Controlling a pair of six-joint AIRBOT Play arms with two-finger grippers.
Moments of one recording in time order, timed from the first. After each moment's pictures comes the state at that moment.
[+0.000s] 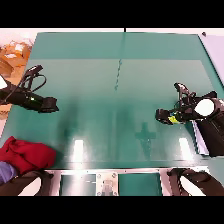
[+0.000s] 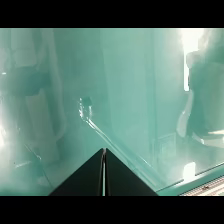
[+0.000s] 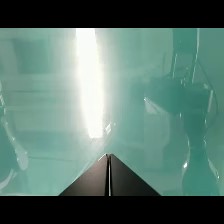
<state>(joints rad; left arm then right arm) 0.03 -1.03 1.01 1.15 -1.38 -1.38 0.10 -0.91 0.72 -1.33 1.11 1.79</state>
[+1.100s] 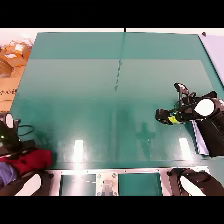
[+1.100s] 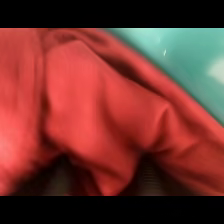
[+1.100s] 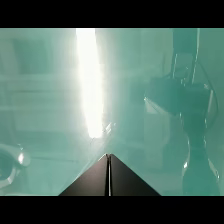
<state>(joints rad) 0.33 -1.03 0.51 1.83 -1.41 -1.74 0.10 -0.91 0.72 -1.33 1.11 1.79</state>
